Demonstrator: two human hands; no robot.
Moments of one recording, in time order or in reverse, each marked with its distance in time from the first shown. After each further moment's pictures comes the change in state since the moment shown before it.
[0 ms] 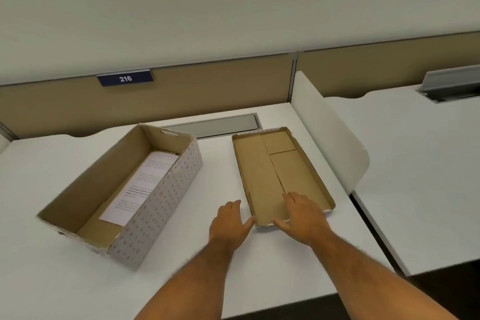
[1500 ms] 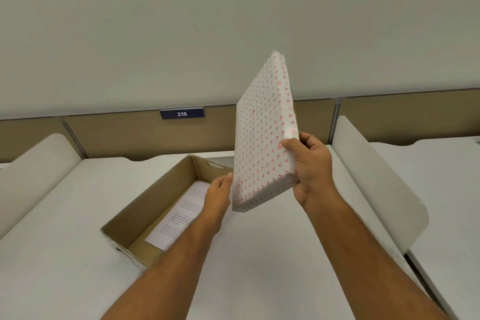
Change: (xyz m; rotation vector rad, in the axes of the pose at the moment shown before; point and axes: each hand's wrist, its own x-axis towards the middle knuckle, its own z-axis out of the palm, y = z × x) left_hand 0.032 -0.046 -0.196 -1.142 0.243 -0.223; right_hand 0.030 -0.185 -0.230 1.765 0.390 0.069
